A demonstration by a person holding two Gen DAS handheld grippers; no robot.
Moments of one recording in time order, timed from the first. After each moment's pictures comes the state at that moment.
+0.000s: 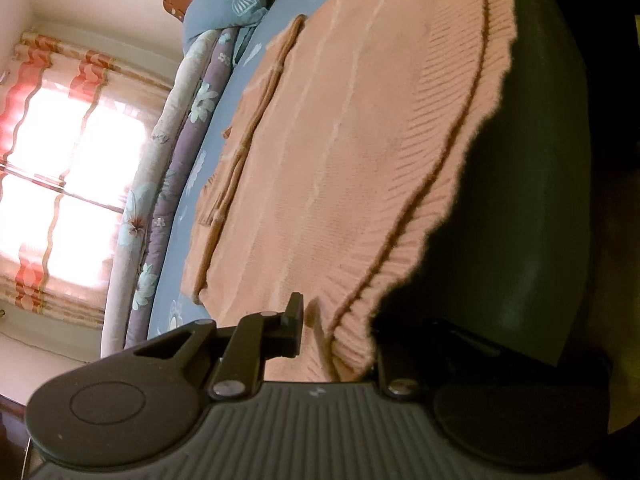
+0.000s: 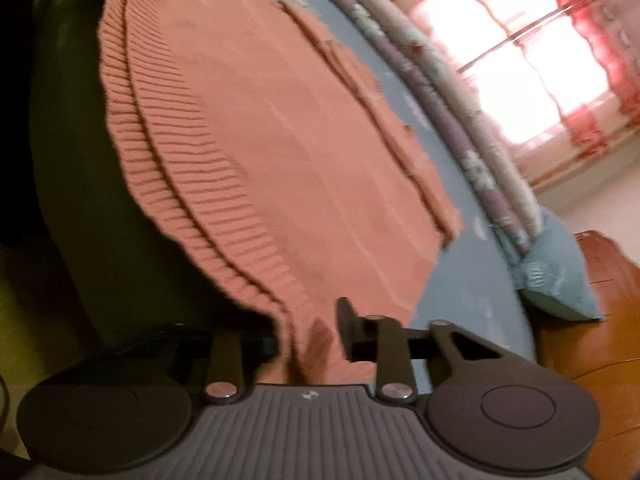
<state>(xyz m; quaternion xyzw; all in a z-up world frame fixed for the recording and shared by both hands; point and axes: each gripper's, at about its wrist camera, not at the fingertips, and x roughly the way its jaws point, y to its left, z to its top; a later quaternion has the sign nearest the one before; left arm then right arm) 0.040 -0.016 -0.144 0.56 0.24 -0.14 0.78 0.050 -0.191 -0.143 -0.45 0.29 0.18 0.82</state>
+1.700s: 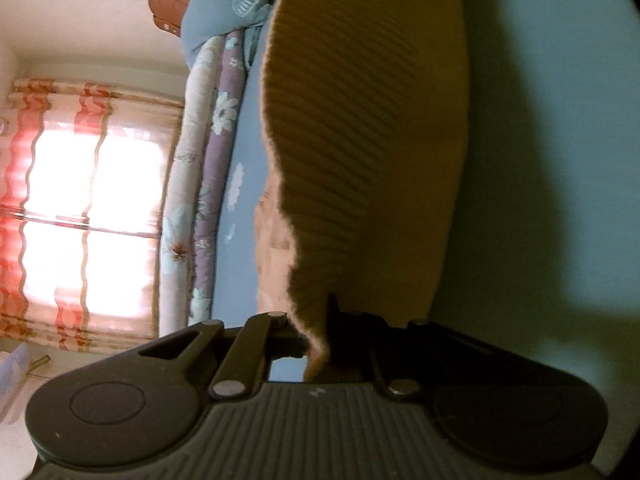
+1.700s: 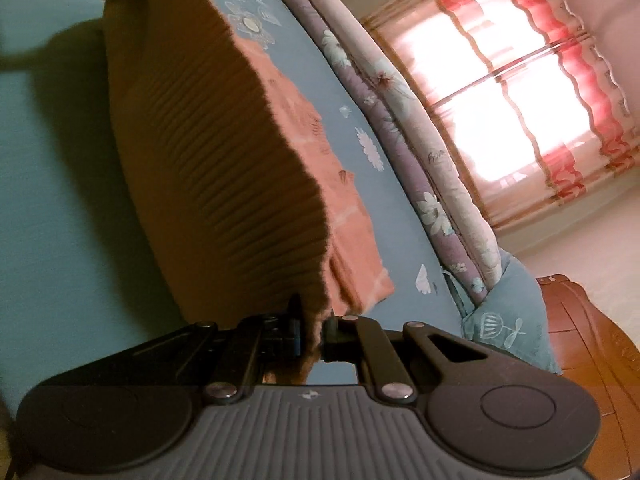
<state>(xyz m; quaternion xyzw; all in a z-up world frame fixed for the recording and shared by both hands) 0.129 -0.025 -0.093 0.64 0.21 -0.11 0.73 0.143 -0.191 -0.071 -0.50 0.22 0.16 0.82</state>
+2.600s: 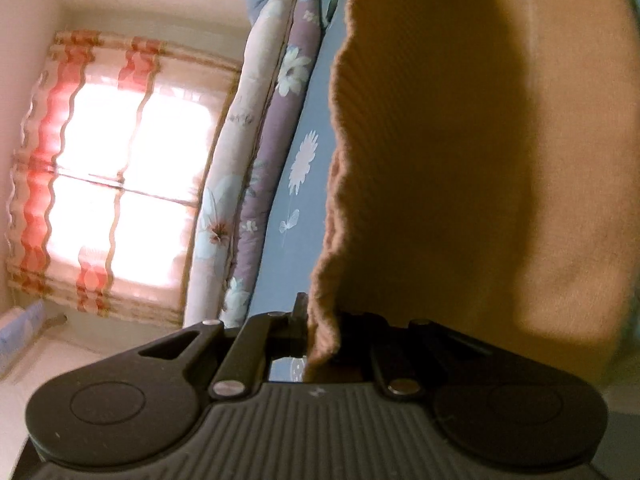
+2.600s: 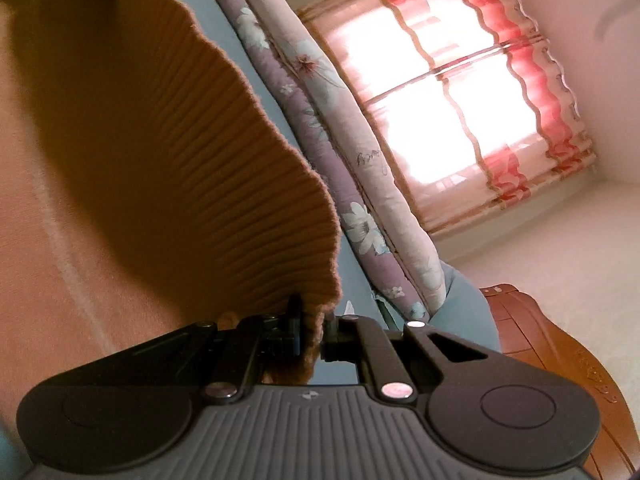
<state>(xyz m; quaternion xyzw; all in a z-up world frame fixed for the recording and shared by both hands) 0.342 -0.019 -0.101 0.60 0.20 -0.03 0.77 0.351 -0.170 -0.089 -0.51 0.16 0.05 0.84</state>
